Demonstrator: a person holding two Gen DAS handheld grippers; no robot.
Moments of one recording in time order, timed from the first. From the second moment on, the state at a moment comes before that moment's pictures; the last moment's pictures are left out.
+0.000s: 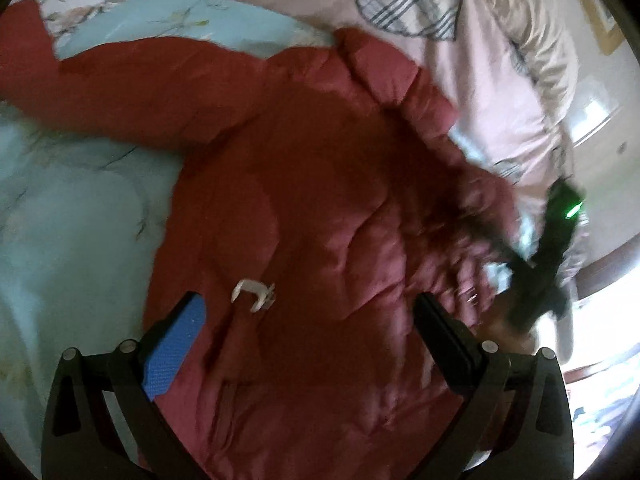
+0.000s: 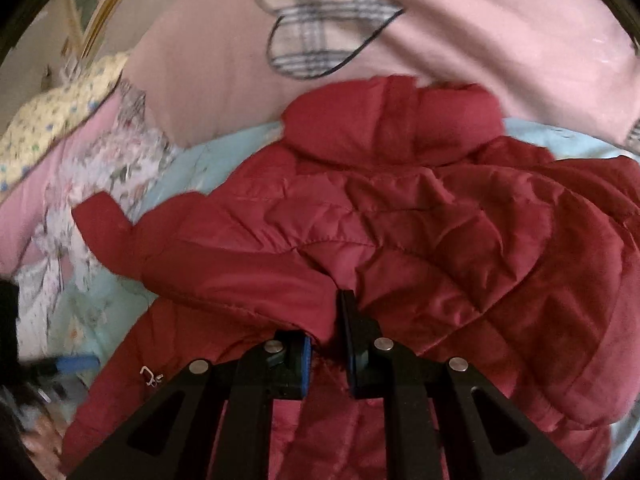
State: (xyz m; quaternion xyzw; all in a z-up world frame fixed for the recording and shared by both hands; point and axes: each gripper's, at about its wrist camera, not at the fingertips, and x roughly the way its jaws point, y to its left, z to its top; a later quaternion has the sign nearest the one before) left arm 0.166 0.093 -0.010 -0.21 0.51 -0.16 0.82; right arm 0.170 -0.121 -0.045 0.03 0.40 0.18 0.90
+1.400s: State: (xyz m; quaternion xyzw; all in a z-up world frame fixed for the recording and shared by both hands) left arm 0.288 0.054 -0.020 -0.03 0.46 -0.10 0.88; right arm 0.212 -0.266 -0.083 0.09 0.44 0.04 0.89
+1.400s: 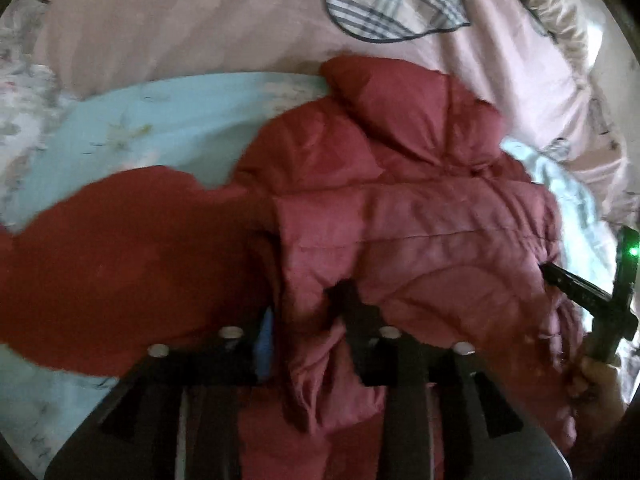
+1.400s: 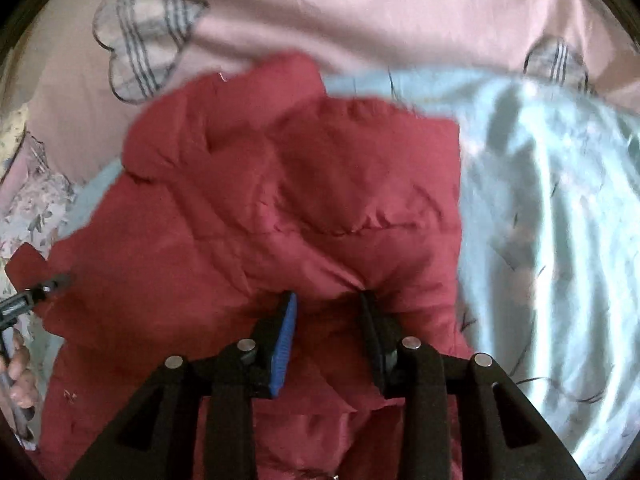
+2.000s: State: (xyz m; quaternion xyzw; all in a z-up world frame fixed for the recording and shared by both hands) left arm 0.289 0.031 -0.069 -0.06 0.50 -0.11 0.86; right arm 0.194 -0.255 -0.067 0.07 0.41 0.04 0.91
